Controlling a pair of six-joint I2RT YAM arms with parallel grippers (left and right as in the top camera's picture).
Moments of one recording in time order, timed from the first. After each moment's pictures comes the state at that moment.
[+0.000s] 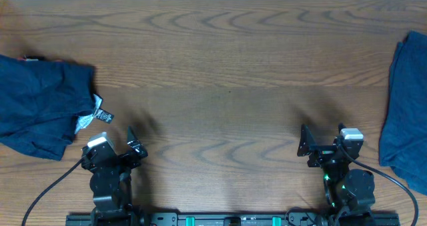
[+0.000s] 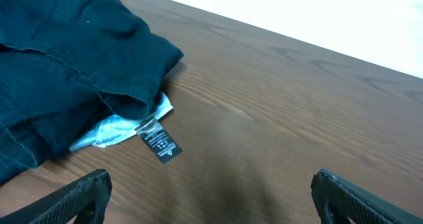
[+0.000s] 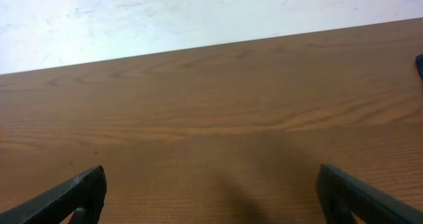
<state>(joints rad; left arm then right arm) 0.07 0.01 0.13 -0.43 -0.19 -0.25 0.17 0.01 0.08 -0.26 0.08 0.21</state>
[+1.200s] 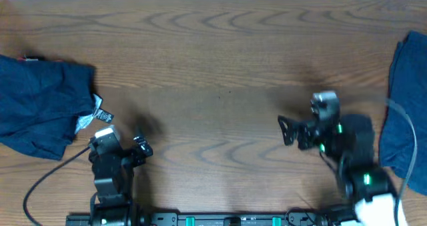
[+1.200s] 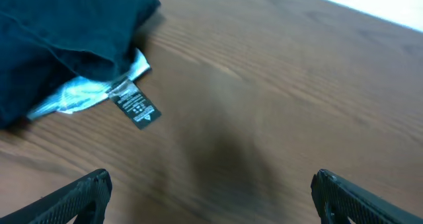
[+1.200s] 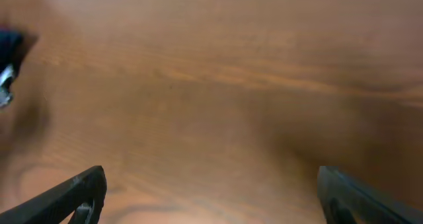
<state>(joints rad) 0.07 0.27 0.16 -0.37 -0.10 -0.28 0.17 0.80 0.57 -0.42 -0.29 0.16</state>
